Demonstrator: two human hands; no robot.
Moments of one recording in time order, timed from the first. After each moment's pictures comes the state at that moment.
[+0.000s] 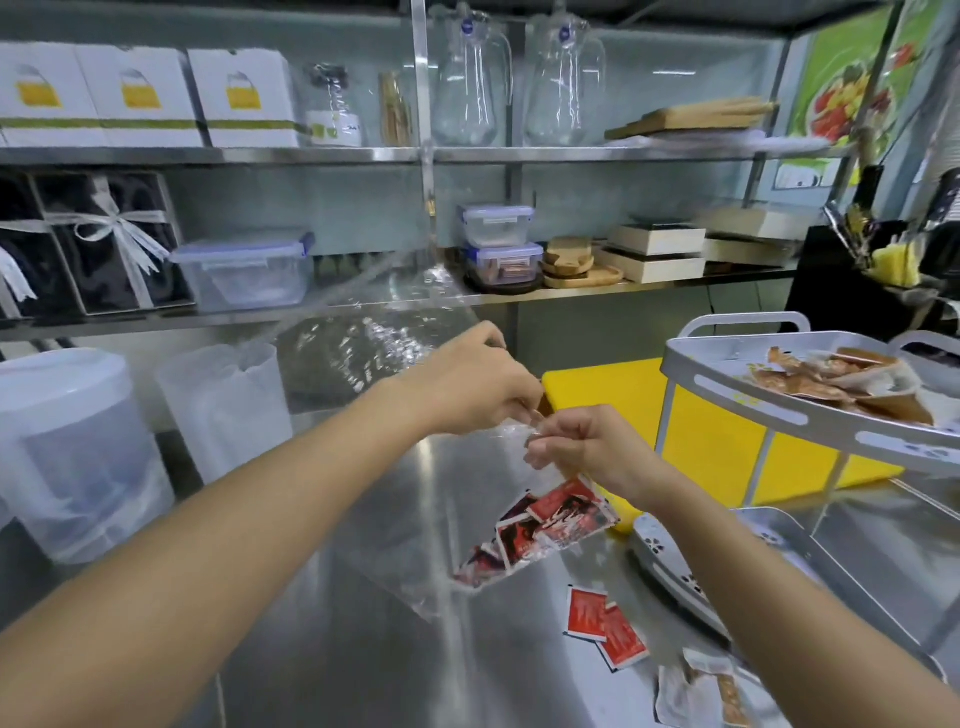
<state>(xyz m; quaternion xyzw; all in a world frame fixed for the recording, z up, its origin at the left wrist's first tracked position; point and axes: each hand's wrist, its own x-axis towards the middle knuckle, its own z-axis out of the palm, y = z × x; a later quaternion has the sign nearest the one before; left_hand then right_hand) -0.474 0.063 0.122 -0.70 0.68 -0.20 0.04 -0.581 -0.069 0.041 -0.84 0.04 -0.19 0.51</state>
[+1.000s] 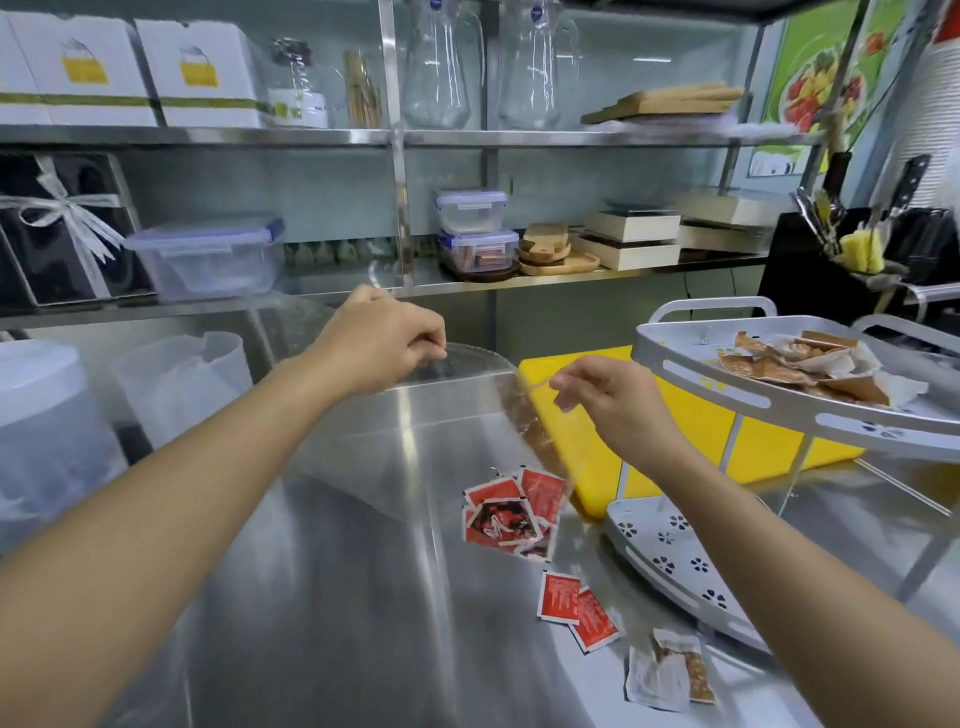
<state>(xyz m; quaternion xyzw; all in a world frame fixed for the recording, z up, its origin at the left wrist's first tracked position) -0.431 0.080 0.126 -0.81 0.54 -0.20 -0.14 -0.602 -0.093 0.060 -0.85 0.13 -0.38 0.35</state>
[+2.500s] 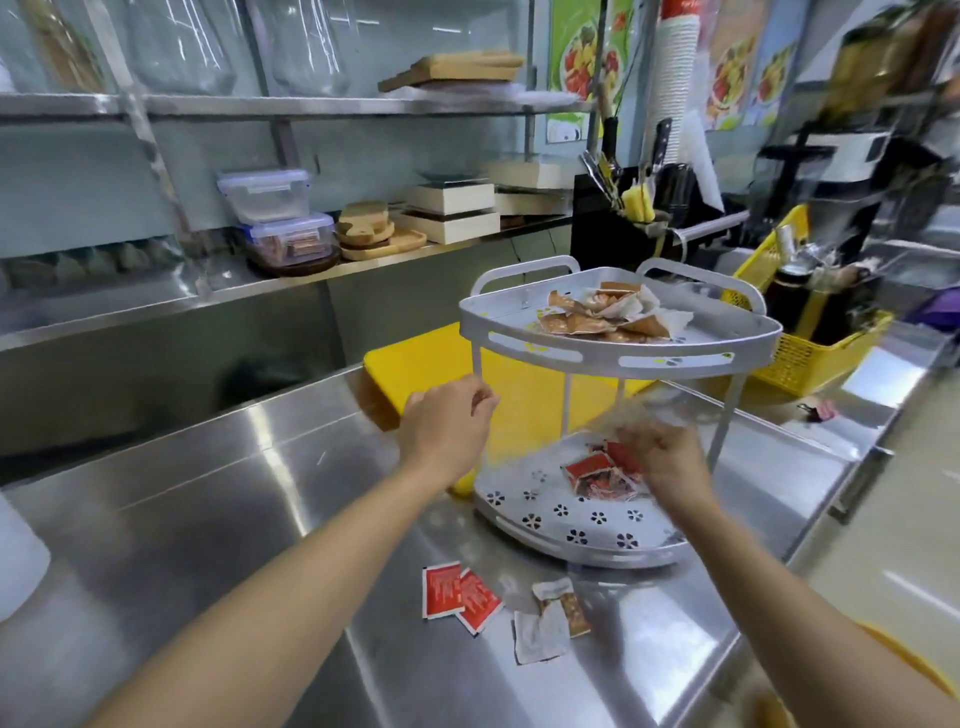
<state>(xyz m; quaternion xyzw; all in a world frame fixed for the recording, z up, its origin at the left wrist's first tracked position) -0.552 -0.077 0.017 -0.77 0.54 -0.04 -0.34 -0.750 -0.195 -0.051 -0.67 0.50 -0.40 0.38</state>
